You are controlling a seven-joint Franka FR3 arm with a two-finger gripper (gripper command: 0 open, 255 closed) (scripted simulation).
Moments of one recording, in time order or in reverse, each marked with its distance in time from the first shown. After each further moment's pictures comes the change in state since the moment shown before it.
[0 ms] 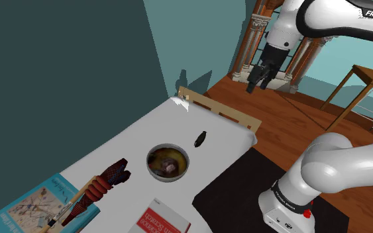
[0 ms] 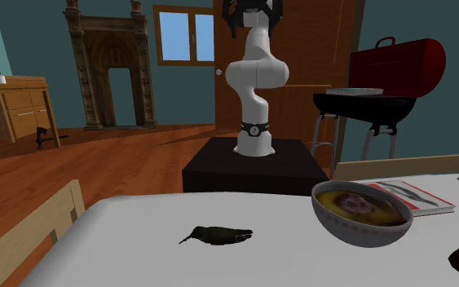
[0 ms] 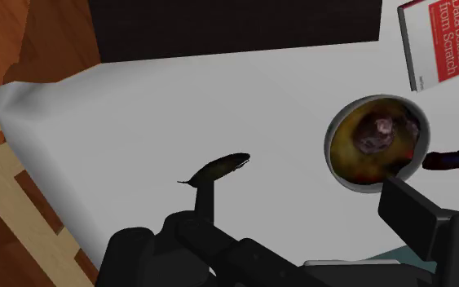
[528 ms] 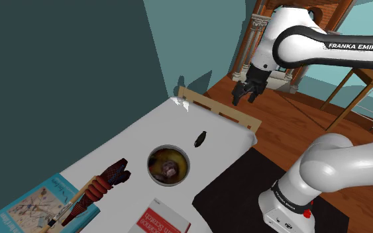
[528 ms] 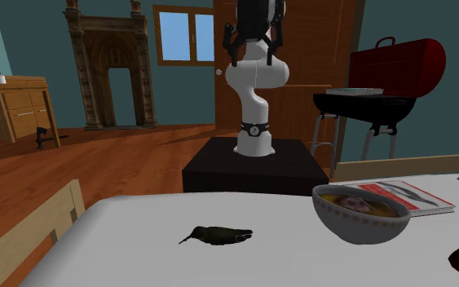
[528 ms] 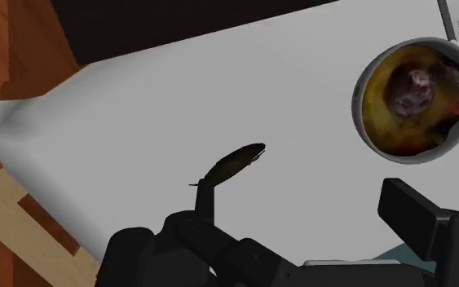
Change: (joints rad) arm -0.044 0.033 0.044 -0.182 0.015 0.255 0.146
